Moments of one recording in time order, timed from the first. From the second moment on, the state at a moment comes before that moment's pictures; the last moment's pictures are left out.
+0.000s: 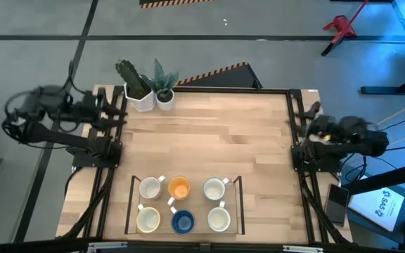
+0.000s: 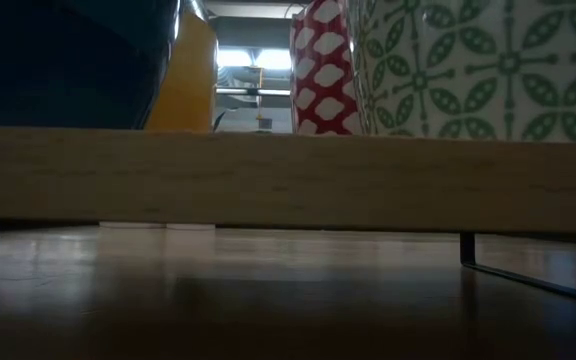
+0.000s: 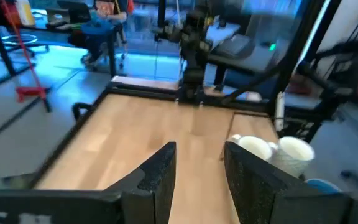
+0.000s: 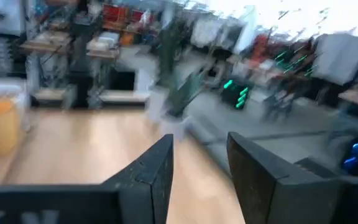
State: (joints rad) left arm -0.02 0.59 1.26 -0.89 -0.09 -0.13; right arm 0.12 0.01 0.54 -0.53 0.49 -0.18
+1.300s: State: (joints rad) left arm -0.04 0.03 0.01 0.02 -0.04 -0.46; right arm 0.12 0.06 0.01 0.06 0.30 -0.25
